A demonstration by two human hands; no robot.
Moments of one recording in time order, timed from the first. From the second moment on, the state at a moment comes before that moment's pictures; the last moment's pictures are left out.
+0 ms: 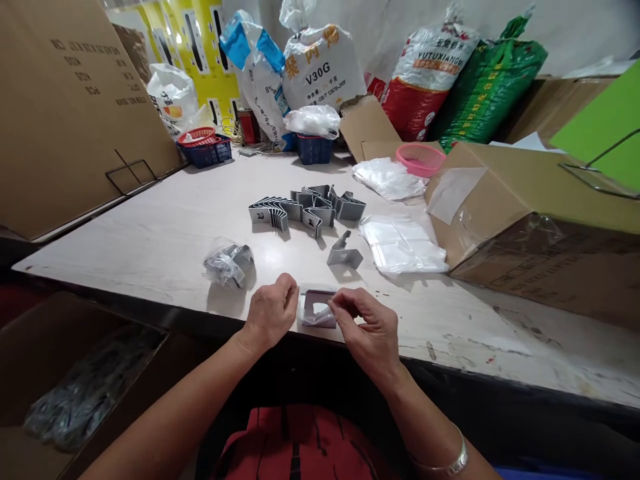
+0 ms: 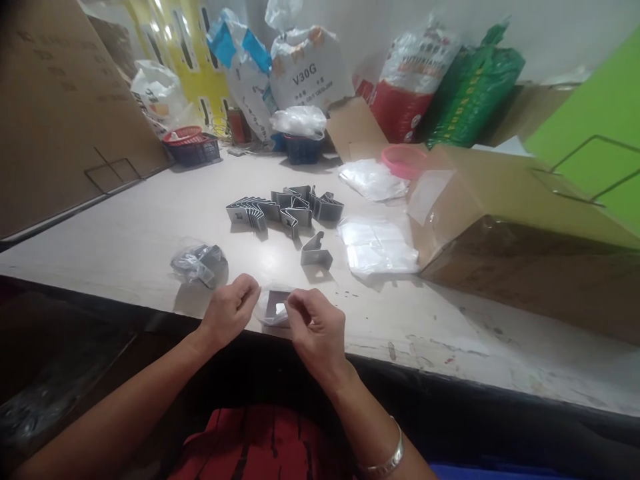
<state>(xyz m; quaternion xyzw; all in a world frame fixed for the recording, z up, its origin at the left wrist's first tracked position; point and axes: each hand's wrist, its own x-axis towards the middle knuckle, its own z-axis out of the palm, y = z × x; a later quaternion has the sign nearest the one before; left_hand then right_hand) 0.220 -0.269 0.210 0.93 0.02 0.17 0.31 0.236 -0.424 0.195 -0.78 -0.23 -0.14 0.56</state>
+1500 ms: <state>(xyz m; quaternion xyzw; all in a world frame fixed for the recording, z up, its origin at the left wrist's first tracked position) 0.194 -0.276 0.166 0.88 -0.10 0.42 0.19 0.263 -0.394 0.210 -0.88 -0.42 0.03 0.20</state>
